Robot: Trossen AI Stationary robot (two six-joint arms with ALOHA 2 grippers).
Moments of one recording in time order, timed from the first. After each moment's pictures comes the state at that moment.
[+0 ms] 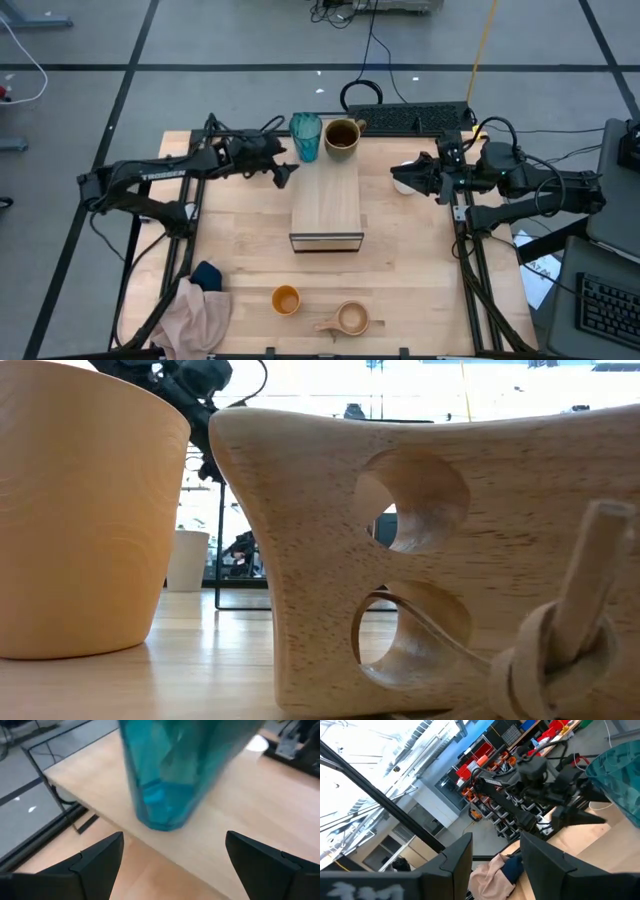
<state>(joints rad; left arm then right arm) 0.41 1.26 0.85 -0.15 -0.05 -0.19 0.01 0.80 0.96 -0.11 0.05 0.78</state>
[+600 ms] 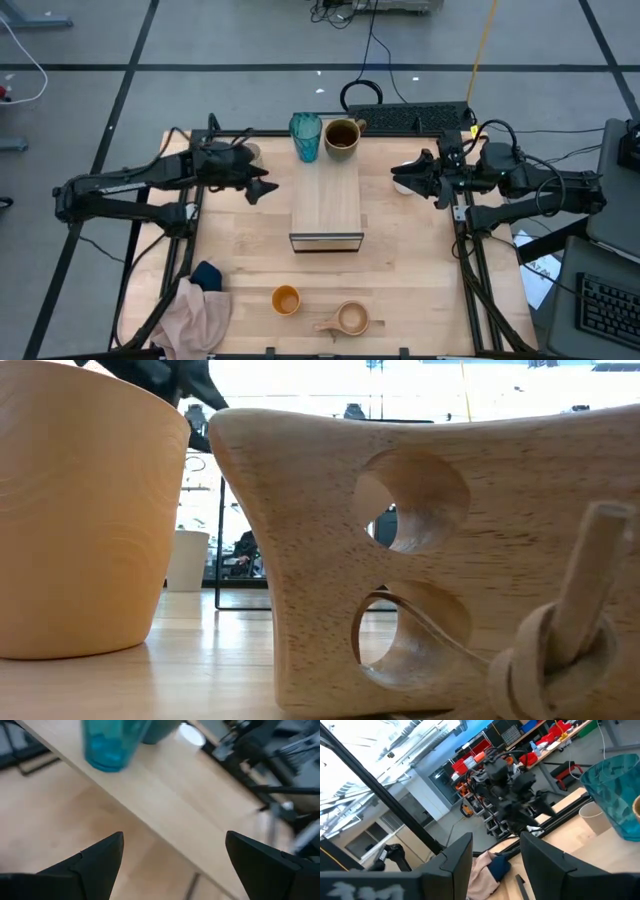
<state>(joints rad) 0.26 0.93 0.85 -0.48 0.04 -0.55 0.01 0.79 0.96 -0.14 0.05 0.66</state>
